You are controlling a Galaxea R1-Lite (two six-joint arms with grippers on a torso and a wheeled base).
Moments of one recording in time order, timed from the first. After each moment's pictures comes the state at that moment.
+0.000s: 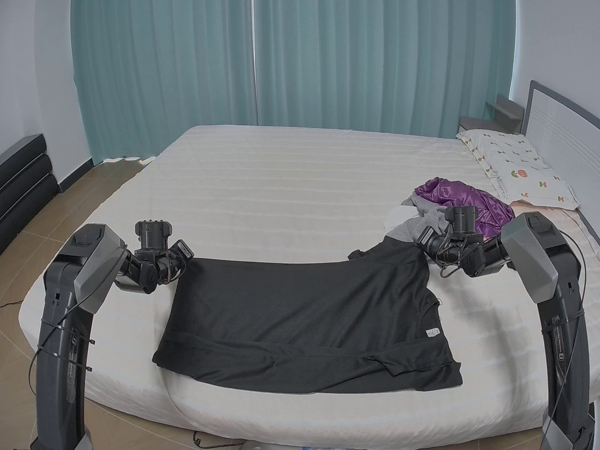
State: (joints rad) left arm 0.01 2.69 -1.65 -0.53 0.00 -0.72; right arm 0.08 2.67 -1.72 -0.45 0.11 0.75
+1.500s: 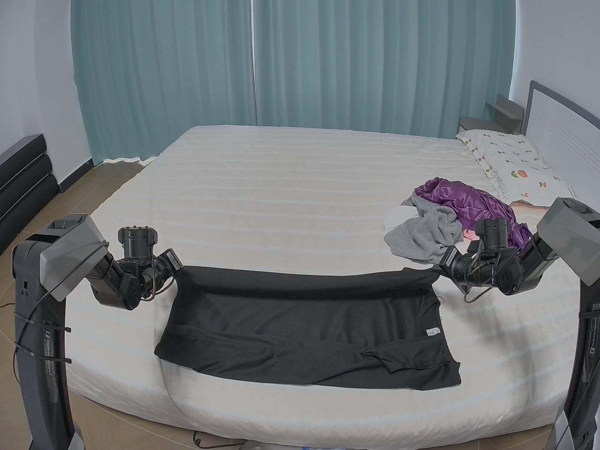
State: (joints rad) left arm 0.00 2.47 -1.20 -0.76 0.04 -0.59; right arm 0.05 2.35 -1.11 -0.61 0.26 0.74
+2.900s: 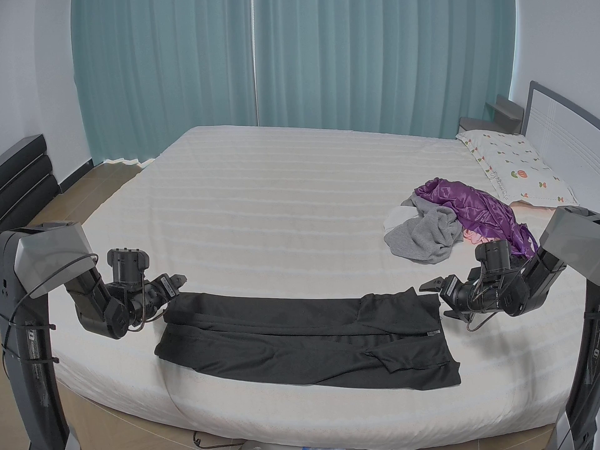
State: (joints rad) left arm -0.02 2.32 -0.81 -0.93 0.03 -0.59; right arm 0.08 2.29 -0.88 -0.62 0.27 0.73
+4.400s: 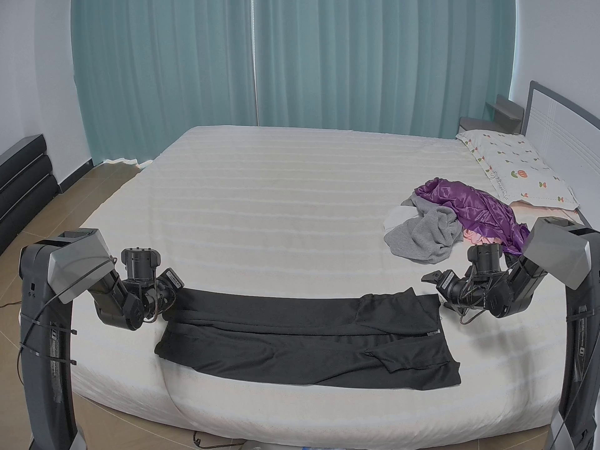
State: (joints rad) left arm 0.00 2.51 -1.06 -0.88 0.06 -0.72; right arm 0.06 2.45 -1.02 -0.73 0.16 0.80
